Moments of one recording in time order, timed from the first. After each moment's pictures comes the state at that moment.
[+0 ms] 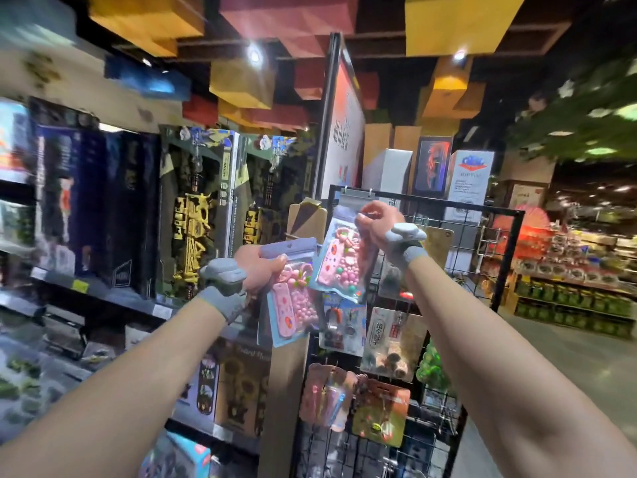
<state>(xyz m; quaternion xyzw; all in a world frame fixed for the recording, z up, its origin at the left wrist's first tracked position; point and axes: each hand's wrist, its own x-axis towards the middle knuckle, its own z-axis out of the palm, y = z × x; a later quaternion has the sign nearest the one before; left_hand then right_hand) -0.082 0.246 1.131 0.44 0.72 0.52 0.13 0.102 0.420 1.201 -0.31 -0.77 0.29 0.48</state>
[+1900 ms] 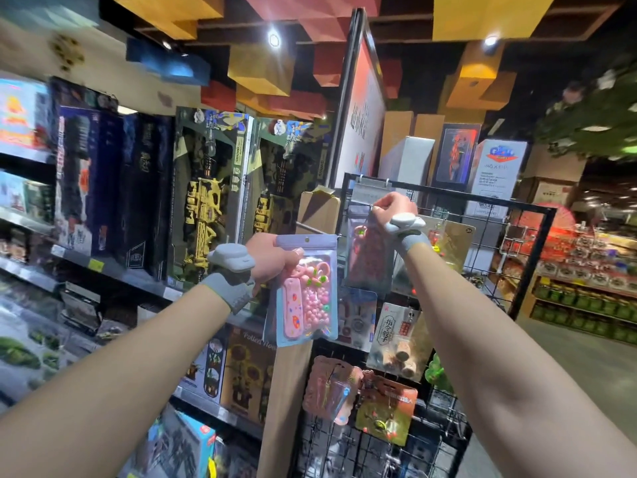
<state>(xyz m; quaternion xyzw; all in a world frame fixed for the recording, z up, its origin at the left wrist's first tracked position) -0.072 0.238 1.138 0.47 0.73 0.47 0.15 0.075 0.475 1.208 -0.42 -0.78 0.10 0.45</state>
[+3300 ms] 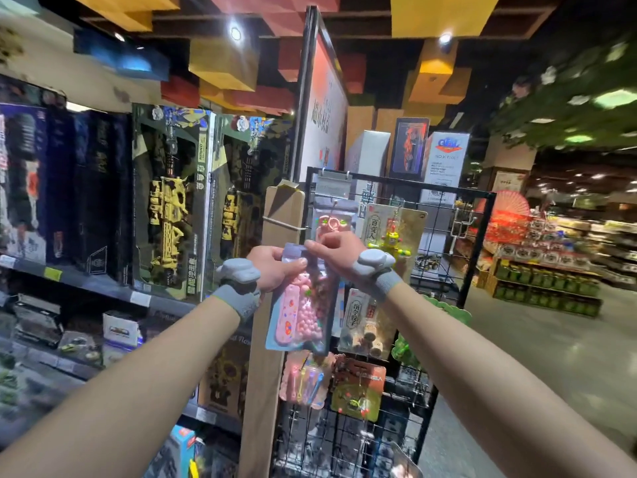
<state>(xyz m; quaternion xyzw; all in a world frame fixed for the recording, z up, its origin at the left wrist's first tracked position) -0.035 0.281 1.099 0.47 0.64 0.56 0.24 0.114 0.380 1.134 -0.28 -0.86 0.26 0.35</state>
